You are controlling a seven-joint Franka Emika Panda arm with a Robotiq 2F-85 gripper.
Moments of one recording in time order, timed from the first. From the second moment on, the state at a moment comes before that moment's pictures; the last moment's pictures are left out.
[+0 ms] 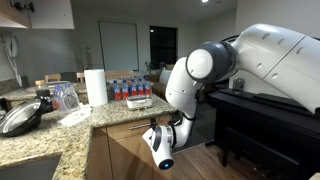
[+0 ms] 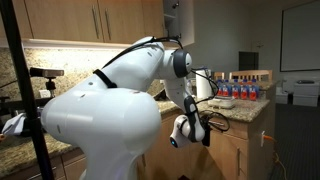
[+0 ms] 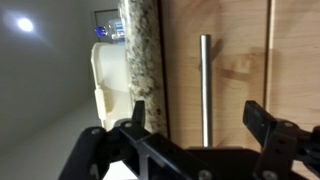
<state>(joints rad) 0.35 1.01 0.02 -1.77 -2.60 1.82 1.50</state>
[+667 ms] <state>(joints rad) 0.46 1.11 -0.09 -1.59 -2.60 1.96 1.49</state>
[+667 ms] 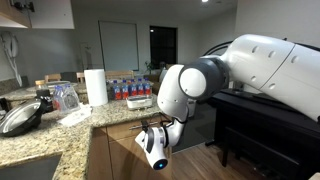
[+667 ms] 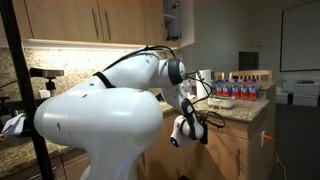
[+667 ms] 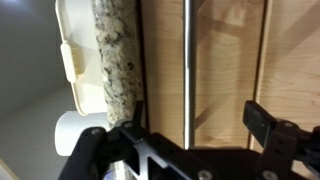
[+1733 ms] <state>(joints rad) 0.46 1.16 -0.13 -1.49 -2.60 2.03 1.41</state>
